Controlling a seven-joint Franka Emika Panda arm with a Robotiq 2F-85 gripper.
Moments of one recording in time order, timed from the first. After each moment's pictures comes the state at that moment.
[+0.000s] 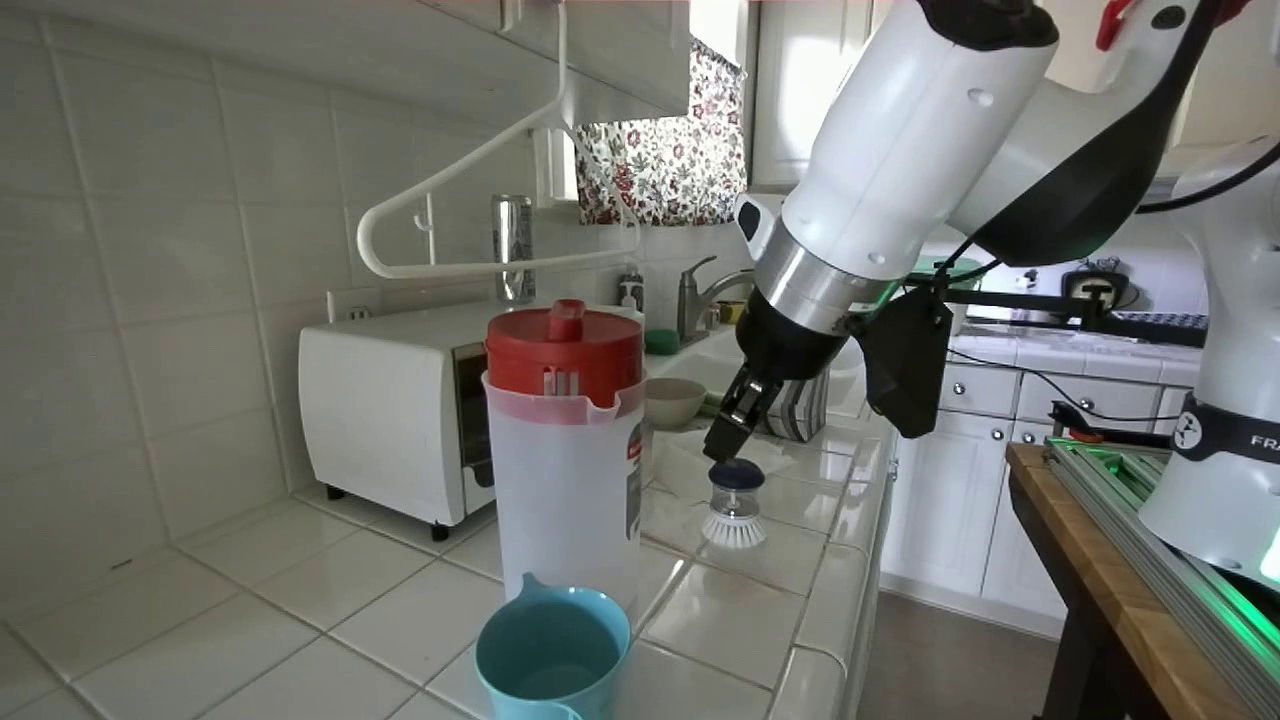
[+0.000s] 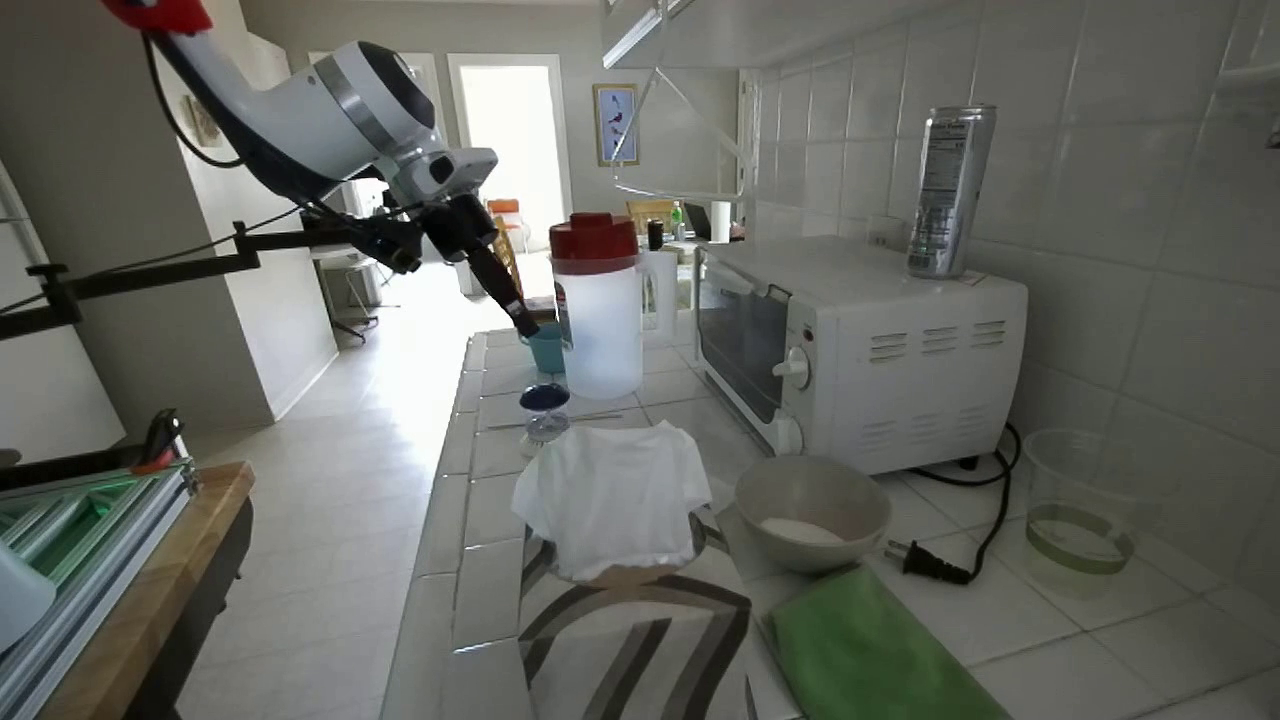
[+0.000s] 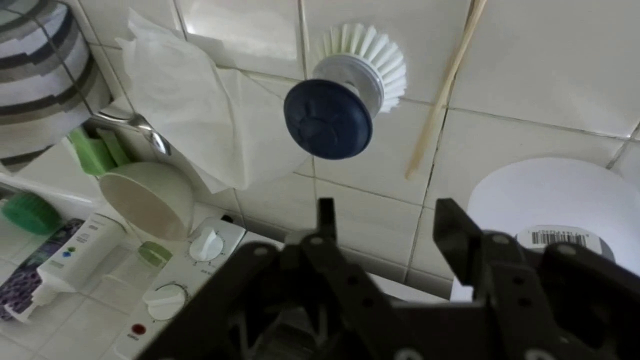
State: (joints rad) arm 0.26 0.11 0.26 -2.42 -1.06 2.40 1.48
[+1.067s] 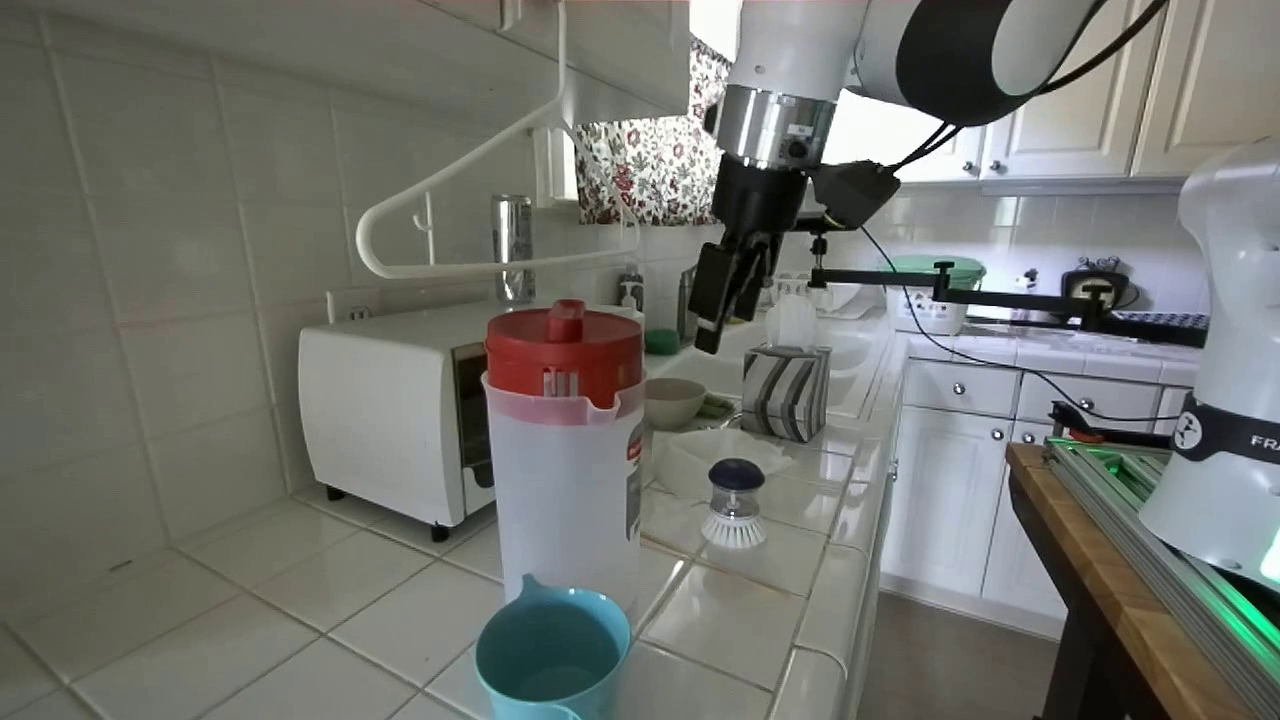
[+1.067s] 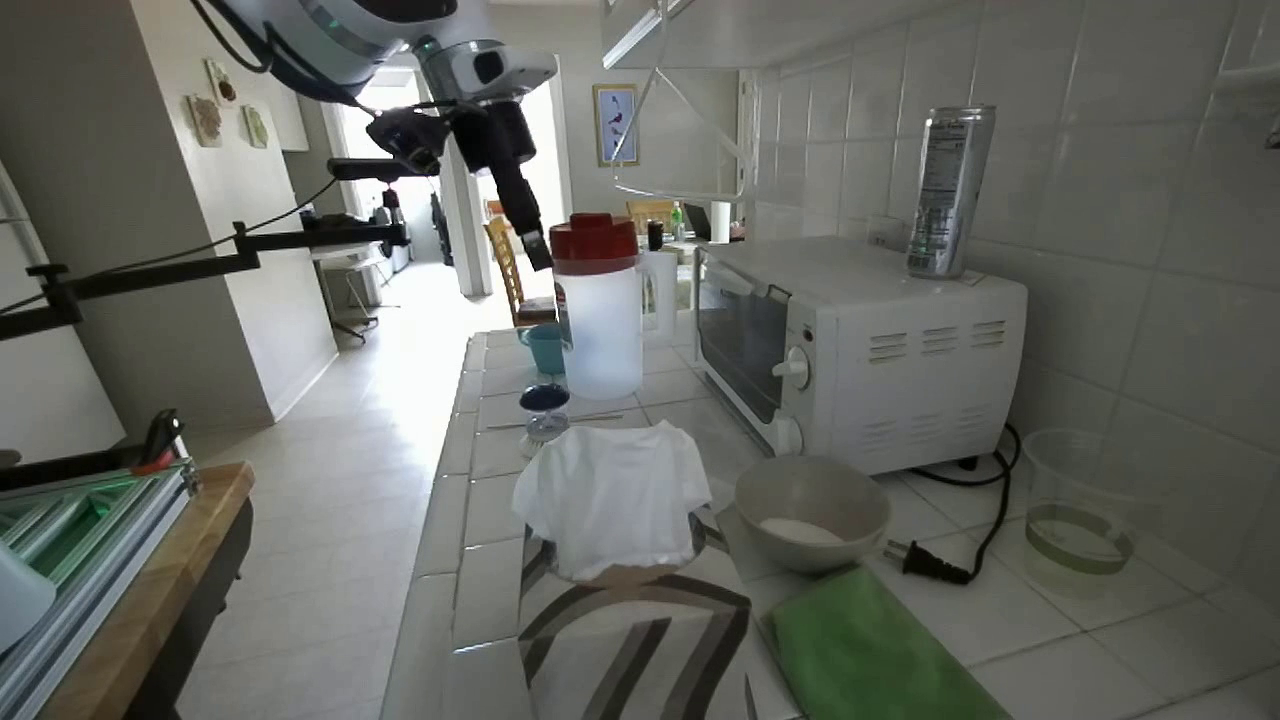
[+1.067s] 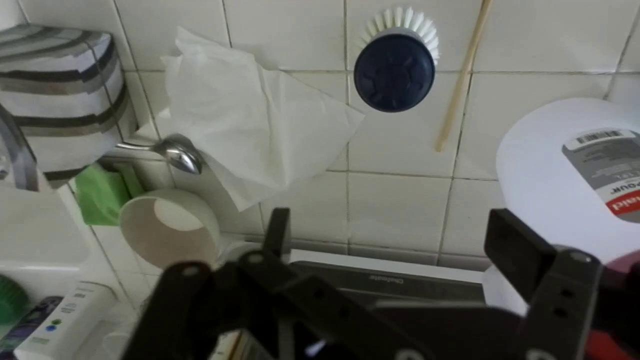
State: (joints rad) arm 0.15 -0.10 0.15 -2.43 -0.44 2.45 0.80
